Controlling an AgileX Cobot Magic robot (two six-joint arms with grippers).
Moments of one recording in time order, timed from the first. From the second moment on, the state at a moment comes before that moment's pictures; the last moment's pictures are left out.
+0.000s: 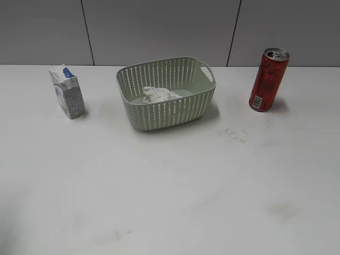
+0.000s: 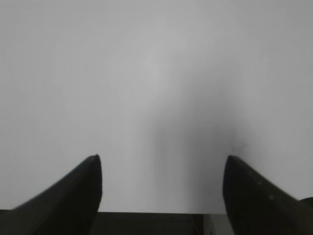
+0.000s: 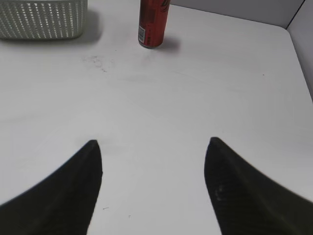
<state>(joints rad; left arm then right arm) -0.07 1.10 -0.86 -0.01 1.14 0.13 0.14 -0.01 -0.42 0.08 0.94 -0.13</state>
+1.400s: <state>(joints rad) -0.07 0.10 -0.51 -0.03 1.05 0.13 0.14 -0.01 -0.42 0.08 0.94 -0.13</state>
